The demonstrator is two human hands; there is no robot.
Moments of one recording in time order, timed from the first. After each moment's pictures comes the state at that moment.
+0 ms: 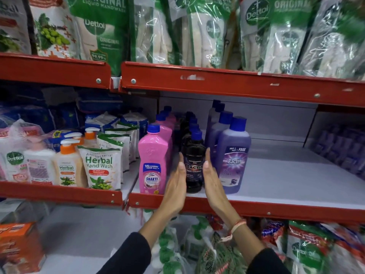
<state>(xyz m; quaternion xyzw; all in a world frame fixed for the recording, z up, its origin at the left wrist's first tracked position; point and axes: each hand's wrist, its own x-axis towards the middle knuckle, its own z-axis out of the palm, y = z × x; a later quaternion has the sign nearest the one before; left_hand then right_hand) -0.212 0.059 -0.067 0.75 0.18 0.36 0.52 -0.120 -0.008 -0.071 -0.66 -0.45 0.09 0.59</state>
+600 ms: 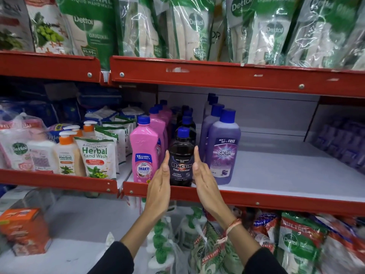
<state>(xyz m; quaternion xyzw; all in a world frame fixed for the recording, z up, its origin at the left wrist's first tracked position) -0.237 0.043 -0.086 0.75 0.24 0.43 0.45 -0.133 -0.047 -0.070 -0.69 -0.50 0.09 0.52</state>
